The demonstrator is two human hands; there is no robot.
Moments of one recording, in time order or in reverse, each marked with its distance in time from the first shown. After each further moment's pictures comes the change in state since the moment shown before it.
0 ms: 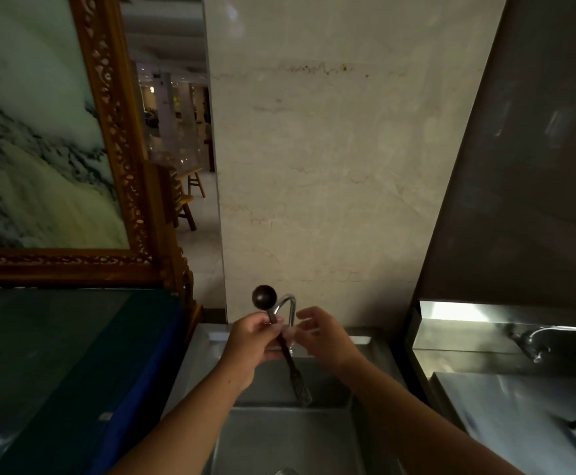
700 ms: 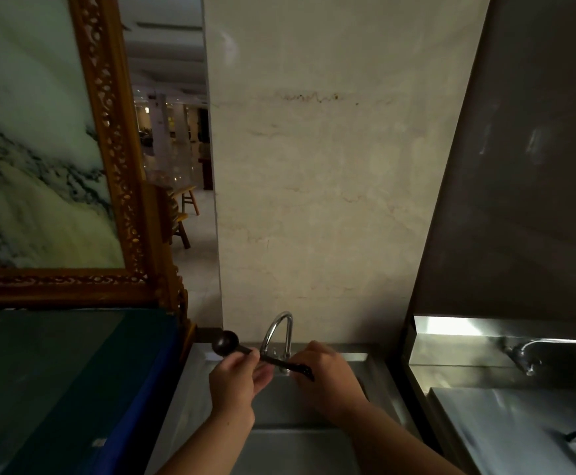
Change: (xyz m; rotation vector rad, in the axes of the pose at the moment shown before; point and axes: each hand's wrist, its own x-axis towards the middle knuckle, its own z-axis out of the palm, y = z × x) left_hand -0.027 -0.013 -0.002 -0.340 0.428 -0.048; right_hand -0.035 0.002 0.003 -0.581 0.084 -0.387
